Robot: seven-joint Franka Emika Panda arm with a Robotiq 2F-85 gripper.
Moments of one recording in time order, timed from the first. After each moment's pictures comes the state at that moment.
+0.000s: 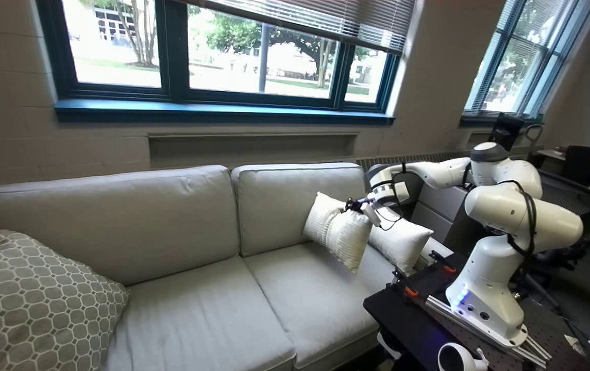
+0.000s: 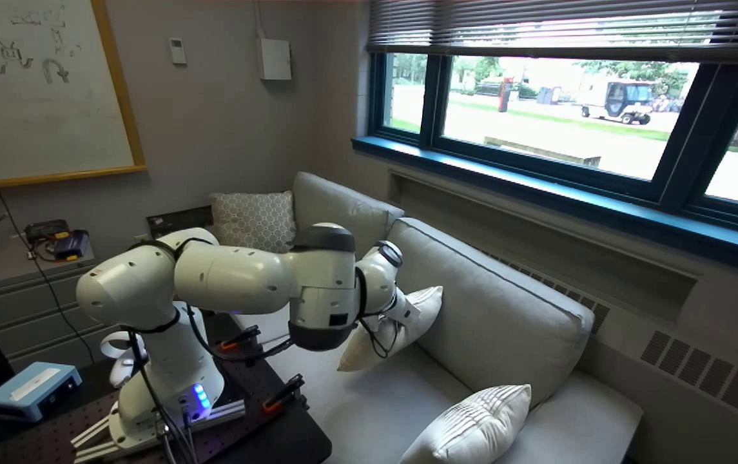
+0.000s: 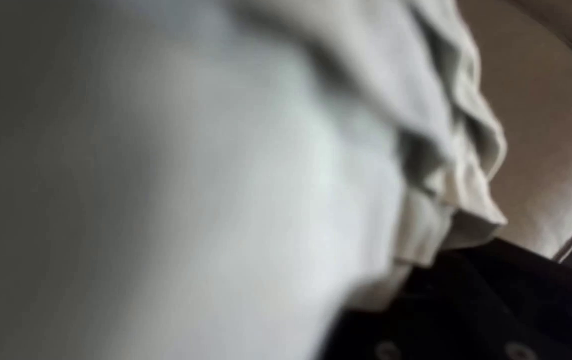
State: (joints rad) arm -1.15 1.37 1.06 -2.04 0.64 3.46 -0.89
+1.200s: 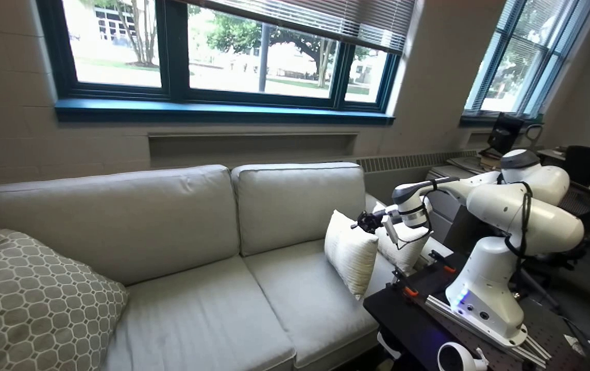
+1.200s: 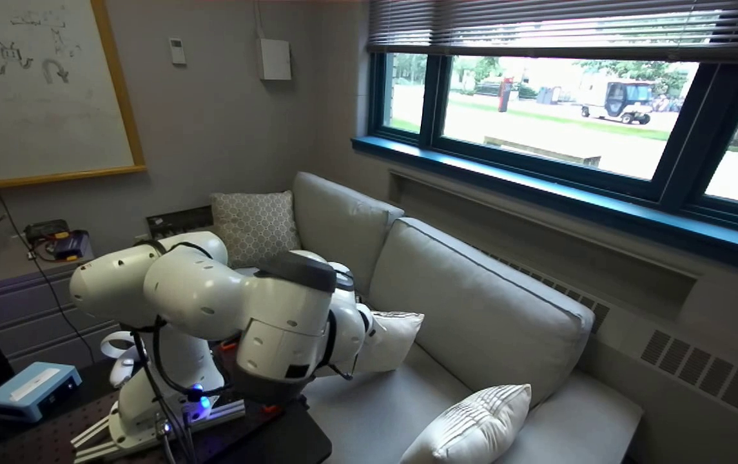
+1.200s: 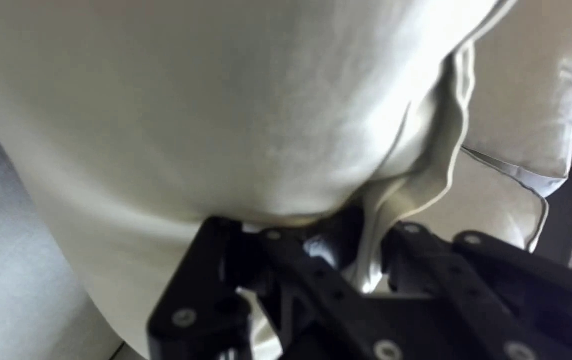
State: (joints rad) arm -1.45 1.34 0.93 -2.47 -0.02 3.35 -0.36
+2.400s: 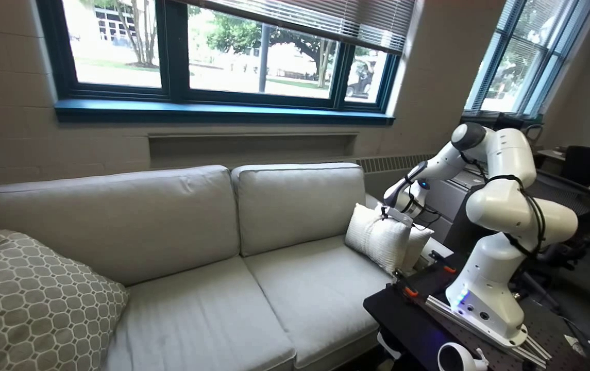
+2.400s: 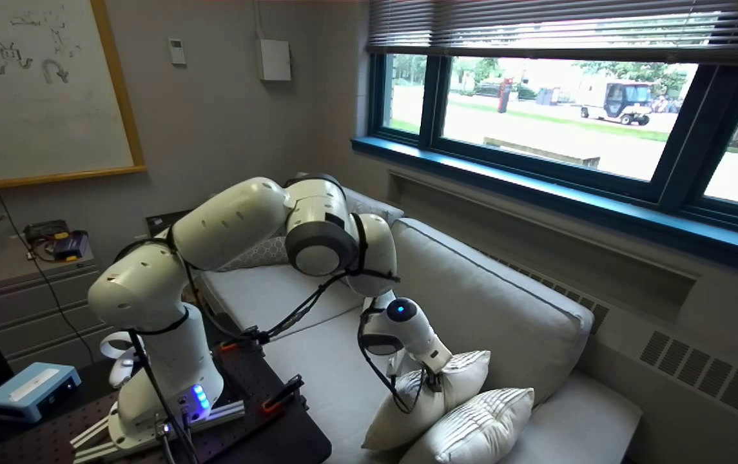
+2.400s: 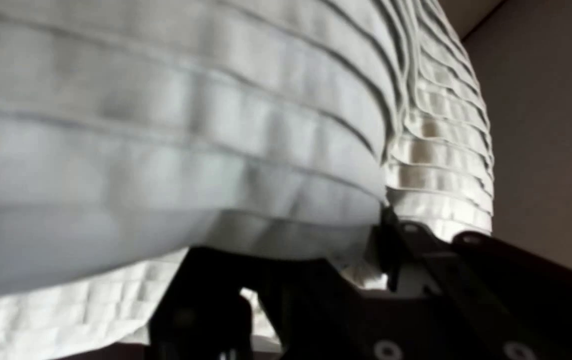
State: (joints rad) arm -0.77 0.95 0.31 -2.03 0.21 3.46 0.06
